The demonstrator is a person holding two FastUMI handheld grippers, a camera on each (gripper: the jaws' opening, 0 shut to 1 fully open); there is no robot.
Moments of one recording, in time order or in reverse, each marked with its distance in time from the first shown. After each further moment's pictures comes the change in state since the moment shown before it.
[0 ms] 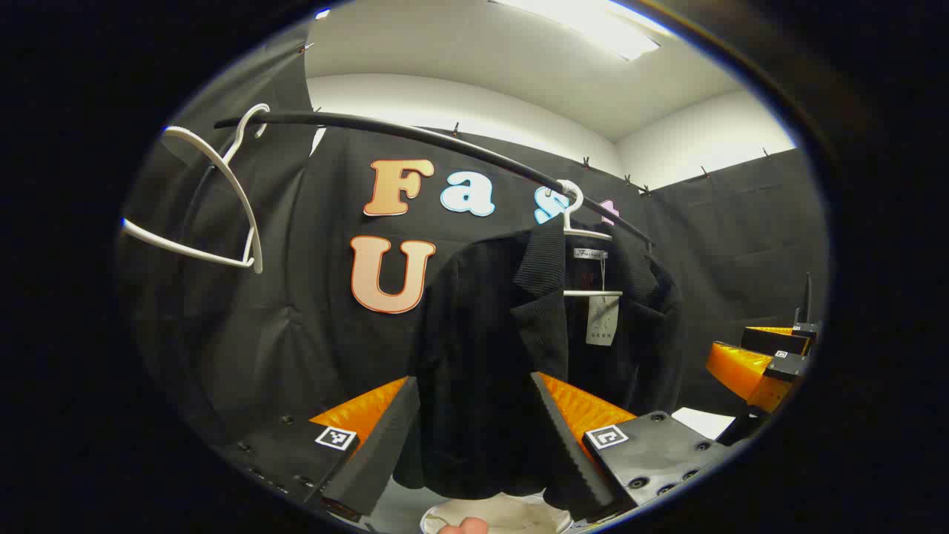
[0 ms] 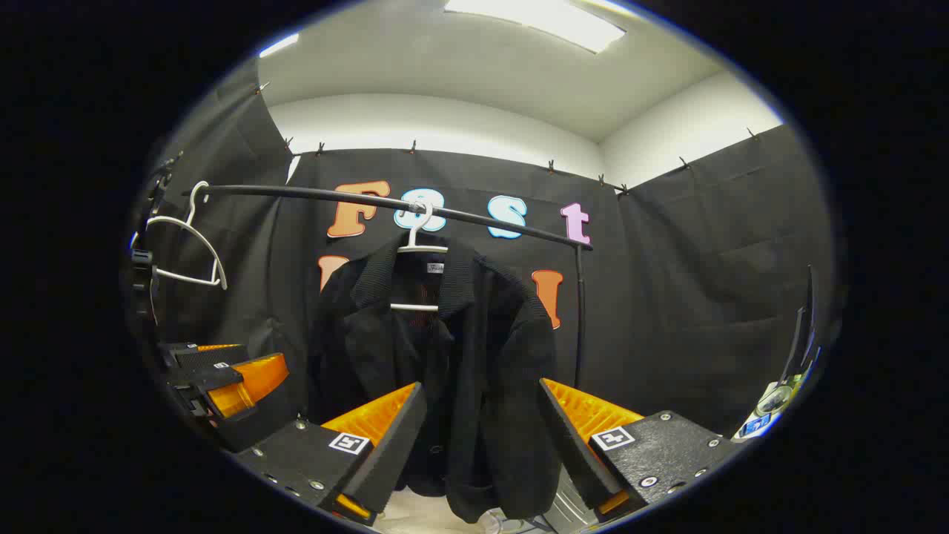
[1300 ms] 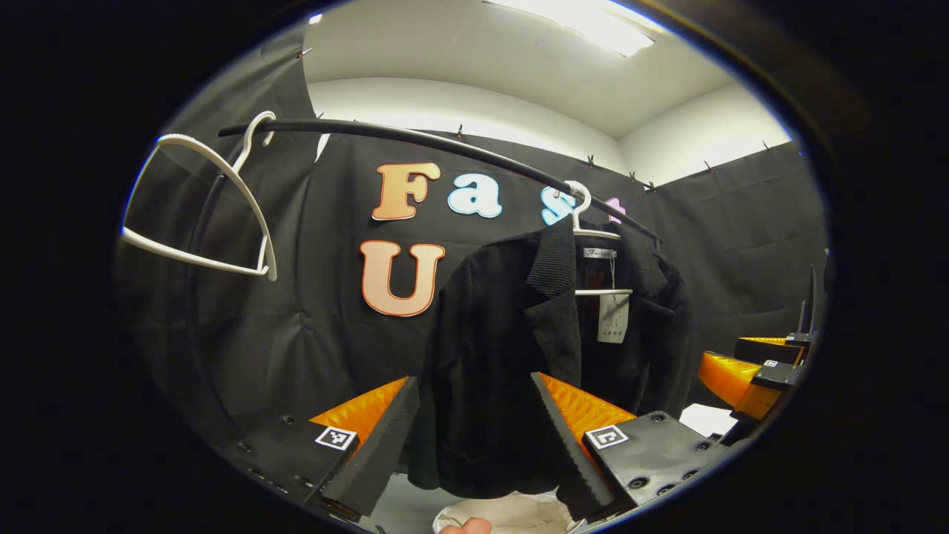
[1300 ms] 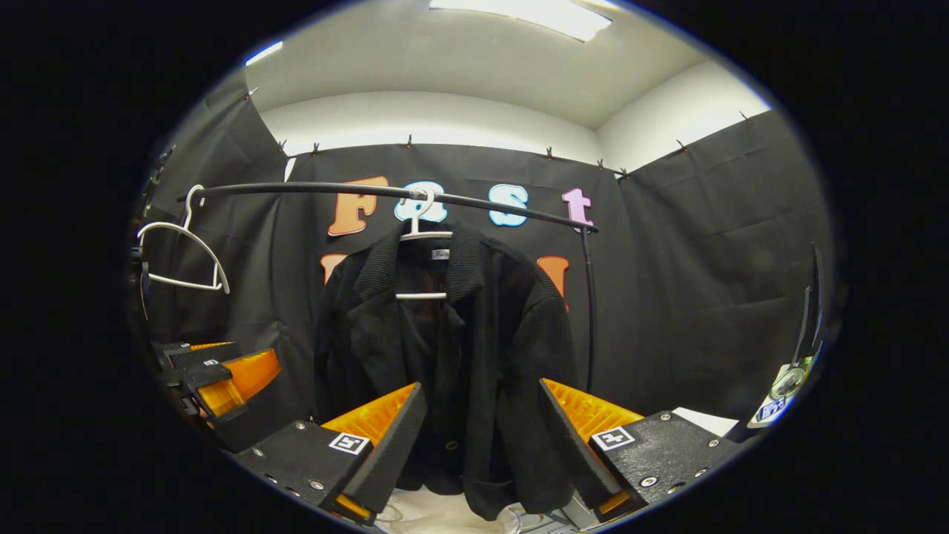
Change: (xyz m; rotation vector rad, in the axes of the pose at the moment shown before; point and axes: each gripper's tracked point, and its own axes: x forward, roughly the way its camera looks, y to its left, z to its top) left arm -0.006 0.018 0.003 0.038 0.000 0.033; right arm 0.022 0.023 -0.022 0.056 0.039 0.027
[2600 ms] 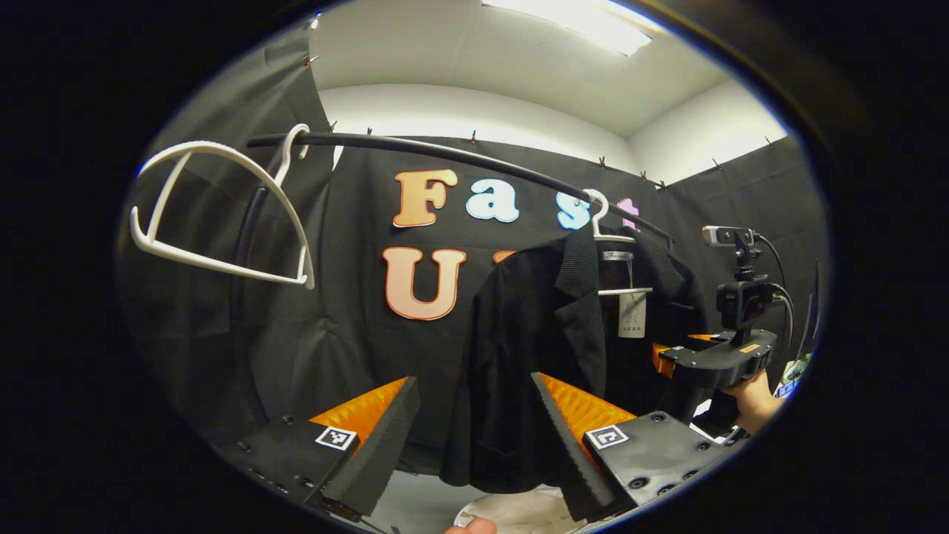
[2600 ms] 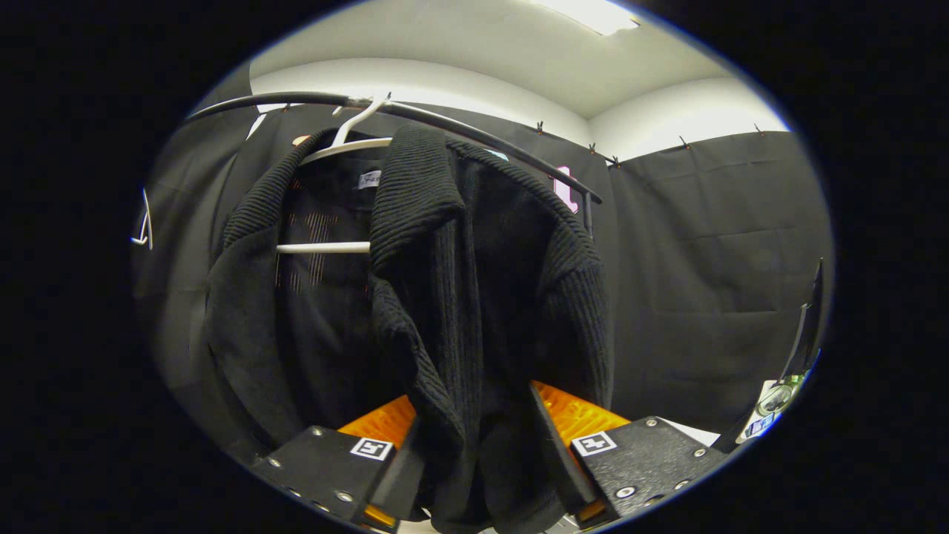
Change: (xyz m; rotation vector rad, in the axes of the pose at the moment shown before) left arm -0.023 0.024 0.008 0.010 -0.019 0.029; right arm 0.147 -0.060 -0.054 -0.102 0.080 -0.152
